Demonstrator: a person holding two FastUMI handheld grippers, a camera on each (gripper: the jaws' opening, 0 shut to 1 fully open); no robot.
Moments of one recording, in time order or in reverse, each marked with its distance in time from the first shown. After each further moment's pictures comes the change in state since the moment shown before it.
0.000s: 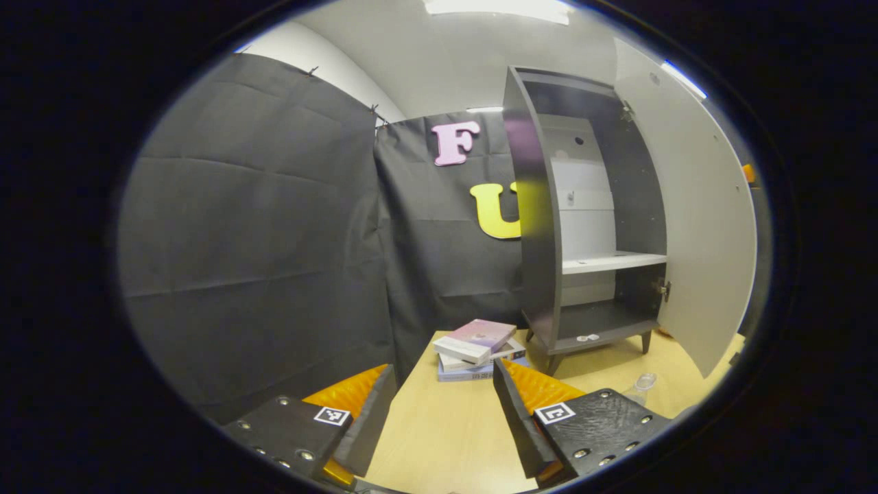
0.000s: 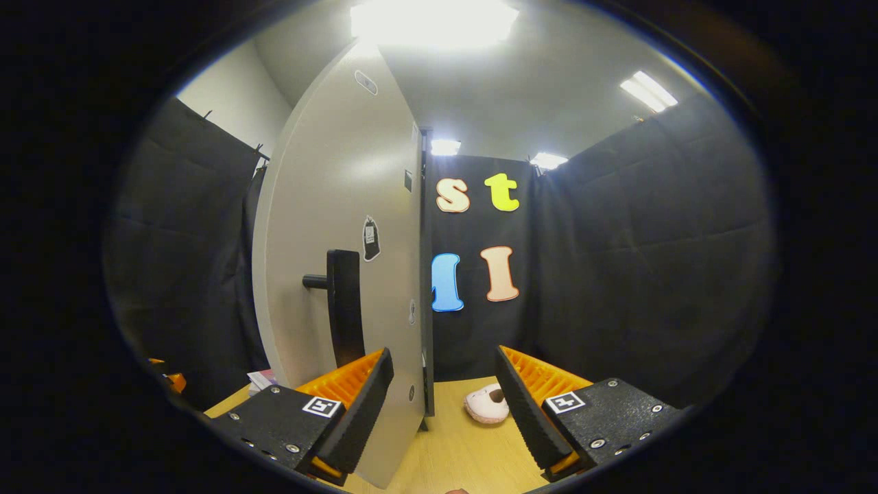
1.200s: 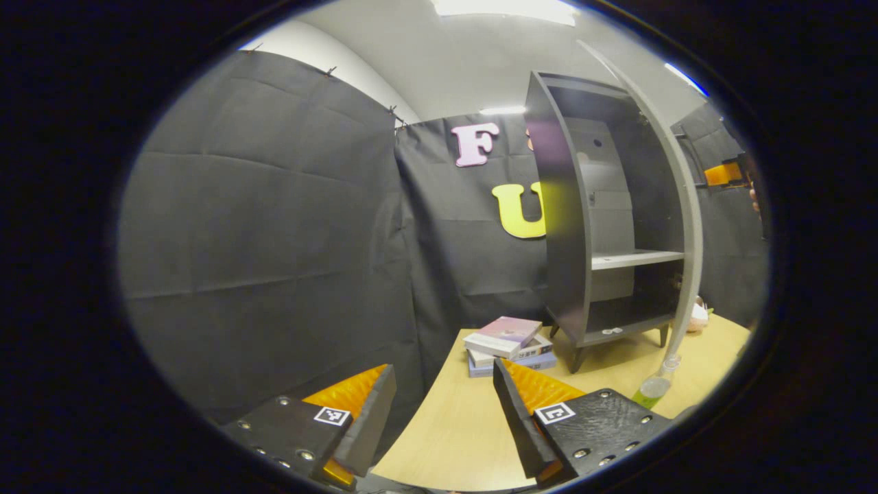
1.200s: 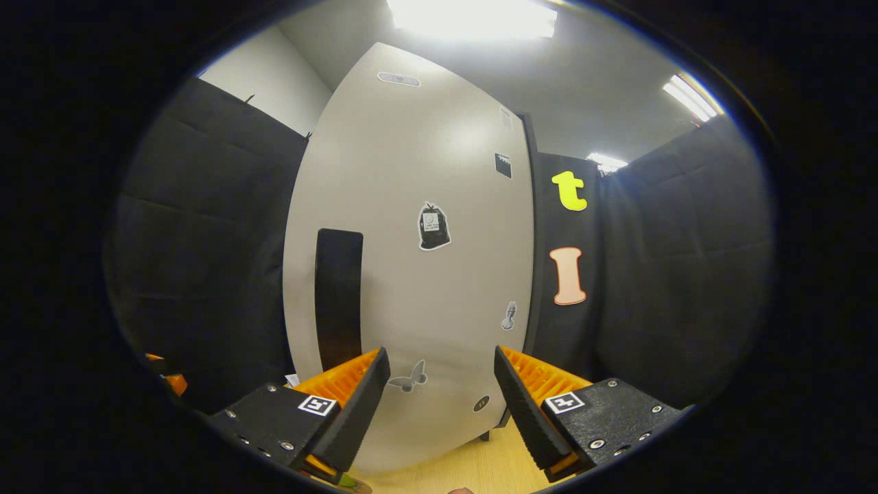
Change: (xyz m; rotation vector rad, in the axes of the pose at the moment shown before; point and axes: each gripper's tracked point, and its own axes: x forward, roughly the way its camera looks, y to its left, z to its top) left arm -0.022 0.063 -0.008 -0.002 -0.009 0.054; right arm 0.057 0.134 -0.019 -0.038 0.023 0.179
